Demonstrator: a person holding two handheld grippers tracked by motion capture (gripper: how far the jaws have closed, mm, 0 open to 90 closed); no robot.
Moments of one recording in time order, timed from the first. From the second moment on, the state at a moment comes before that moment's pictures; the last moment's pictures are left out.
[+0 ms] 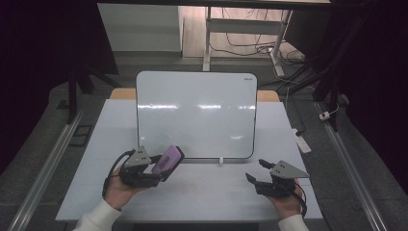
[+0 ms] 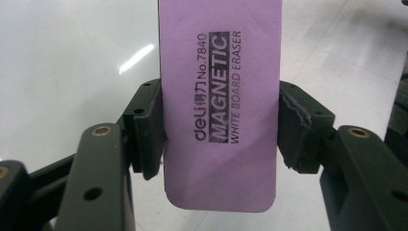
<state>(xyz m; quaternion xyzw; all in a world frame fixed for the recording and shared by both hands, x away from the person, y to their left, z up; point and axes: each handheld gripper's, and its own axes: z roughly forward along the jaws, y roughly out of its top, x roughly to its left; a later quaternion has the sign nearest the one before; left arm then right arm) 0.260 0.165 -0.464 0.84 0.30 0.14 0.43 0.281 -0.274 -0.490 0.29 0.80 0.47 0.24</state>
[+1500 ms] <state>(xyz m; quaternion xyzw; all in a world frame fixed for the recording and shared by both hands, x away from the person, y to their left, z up) 0.265 0.108 -0.488 0.90 0.20 0.07 0.39 0.287 -0.218 -0.470 0.19 0.85 0.47 0.10</state>
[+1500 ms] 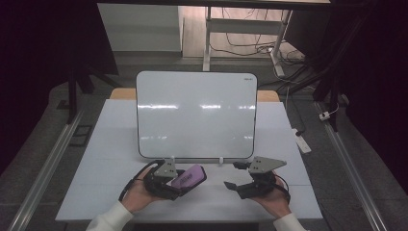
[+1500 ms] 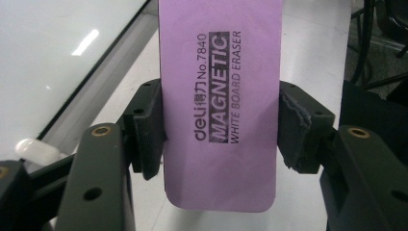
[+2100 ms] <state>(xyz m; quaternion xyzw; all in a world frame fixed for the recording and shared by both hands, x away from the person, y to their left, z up) 0.266 0.097 -0.490 0.91 0.17 0.06 0.38 0.308 -0.166 -0.460 0.10 0.89 0.45 0.02</state>
